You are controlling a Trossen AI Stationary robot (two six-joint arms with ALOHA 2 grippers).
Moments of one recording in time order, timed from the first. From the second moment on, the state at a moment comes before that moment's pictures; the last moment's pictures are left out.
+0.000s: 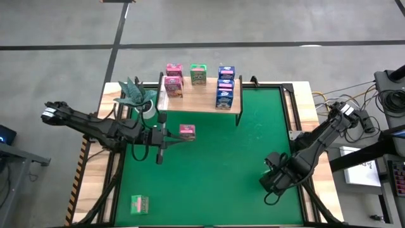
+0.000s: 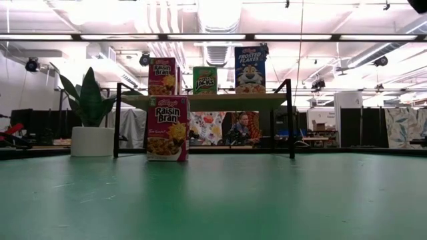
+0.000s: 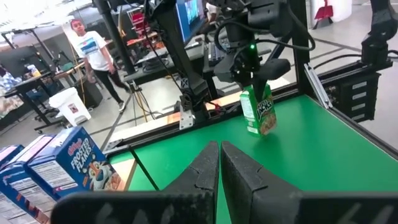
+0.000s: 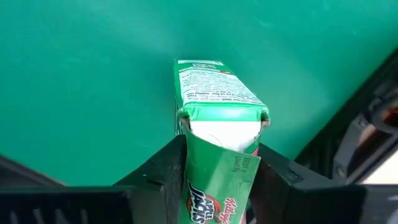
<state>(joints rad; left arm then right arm) -0.26 0.99 0.76 0.11 -0.24 0.28 0.75 1.40 1.14 -1.25 -0.01 1.73</state>
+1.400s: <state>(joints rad) -0.26 0.64 0.57 0.22 -0.30 0.36 -0.11 1.95 2.28 -1.13 0.34 0.03</state>
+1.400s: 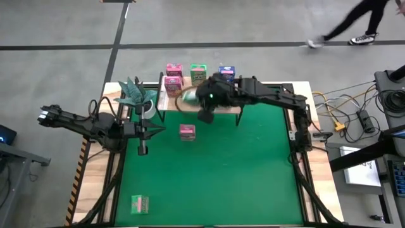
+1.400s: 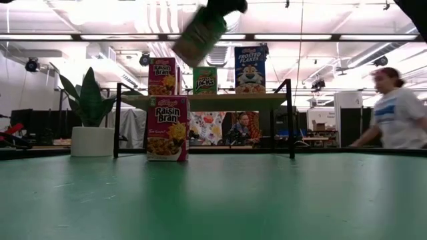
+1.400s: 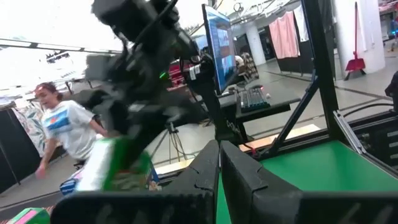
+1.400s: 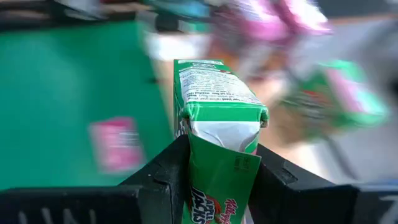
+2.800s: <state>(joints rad) -0.26 0.65 0.57 0.23 -0.31 0.38 -0.18 2.06 2.27 -1.12 0.42 -0.27</state>
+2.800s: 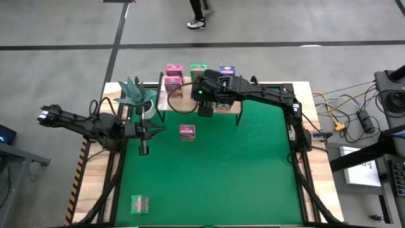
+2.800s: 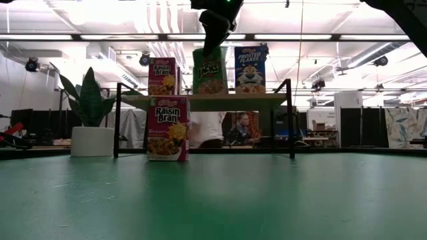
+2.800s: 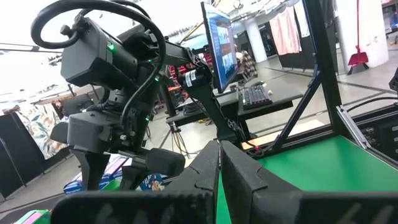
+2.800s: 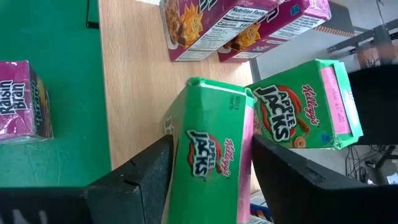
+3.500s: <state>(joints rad) -0.26 0.65 0.57 0.22 -0.31 0.38 -0.18 2.05 2.27 -1.01 0.42 -0.34</state>
